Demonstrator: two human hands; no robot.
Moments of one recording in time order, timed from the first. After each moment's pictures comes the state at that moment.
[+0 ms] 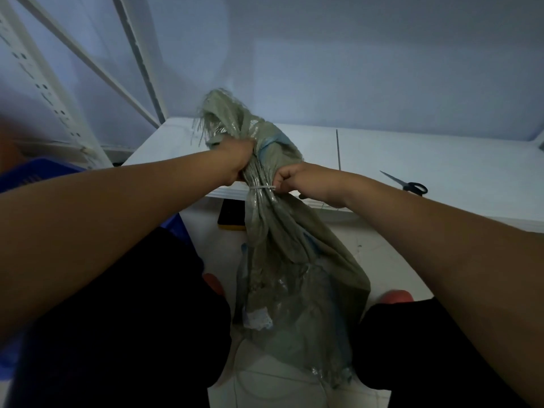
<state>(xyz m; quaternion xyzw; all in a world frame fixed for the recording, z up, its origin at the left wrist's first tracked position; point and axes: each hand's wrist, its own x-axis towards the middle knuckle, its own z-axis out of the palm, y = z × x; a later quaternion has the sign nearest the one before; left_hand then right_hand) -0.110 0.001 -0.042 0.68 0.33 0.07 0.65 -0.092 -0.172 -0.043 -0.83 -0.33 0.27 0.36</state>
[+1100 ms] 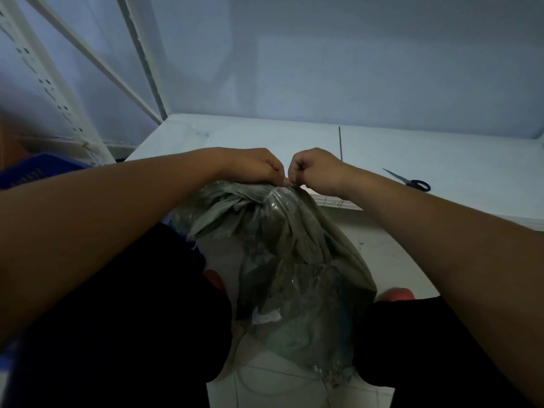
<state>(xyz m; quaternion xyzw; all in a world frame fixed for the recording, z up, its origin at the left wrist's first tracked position) -0.123 0.002 -0.038 0.95 -0.05 -0.17 0.27 -0.079 -0.181 -0.047 -0.87 -0.31 0.16 0.34</state>
